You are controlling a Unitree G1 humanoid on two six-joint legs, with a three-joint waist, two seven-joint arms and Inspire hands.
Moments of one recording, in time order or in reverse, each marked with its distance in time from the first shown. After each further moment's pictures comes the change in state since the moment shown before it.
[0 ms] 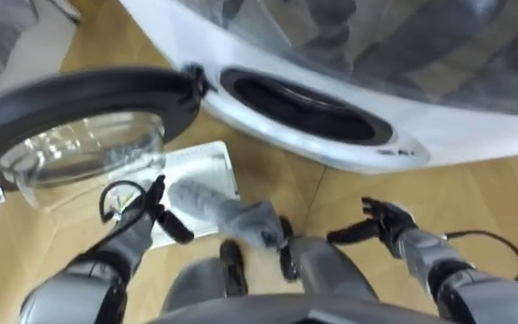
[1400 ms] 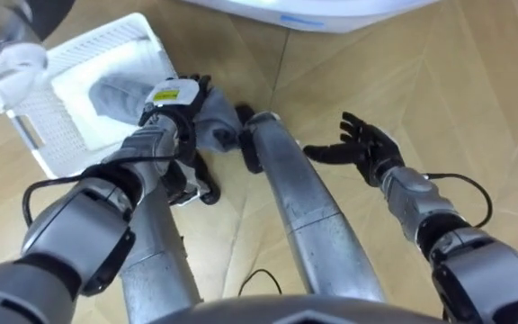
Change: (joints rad) left arm -0.302 0.039 -0.362 -0.001 0.241 -0.049 0.110; right arm -0.119 -0.003 0.152 -0.132 0.491 -0.117 0.032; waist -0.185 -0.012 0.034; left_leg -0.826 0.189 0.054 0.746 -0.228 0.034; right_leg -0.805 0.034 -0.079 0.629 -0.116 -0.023
